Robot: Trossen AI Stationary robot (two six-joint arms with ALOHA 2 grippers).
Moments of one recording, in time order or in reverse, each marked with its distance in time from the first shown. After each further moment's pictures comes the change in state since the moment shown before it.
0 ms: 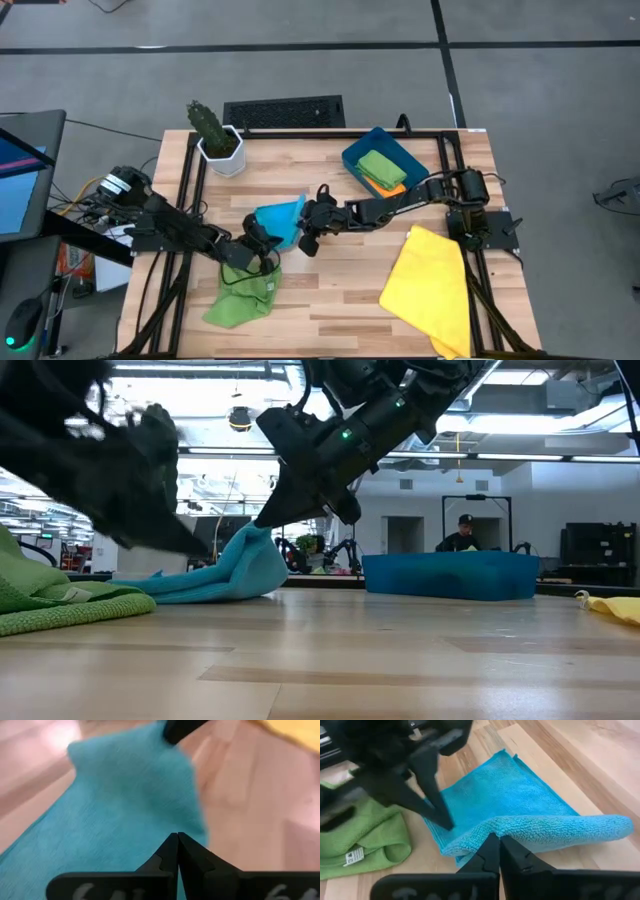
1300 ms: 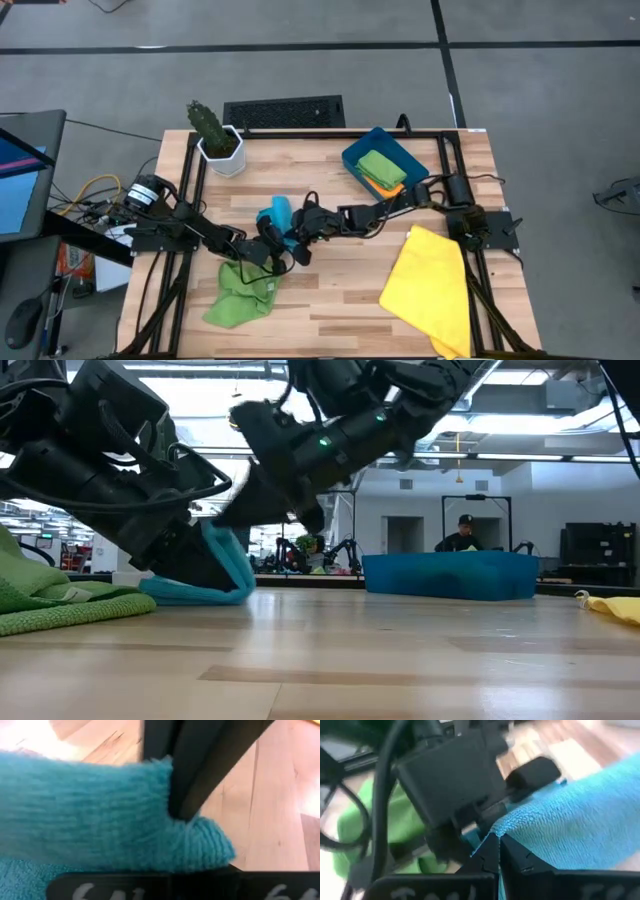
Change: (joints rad) left arm 0.097 0.235 0.085 0.164 0.129 0.114; right arm 0.016 0.115 0.057 0.178 -0.133 -0.082
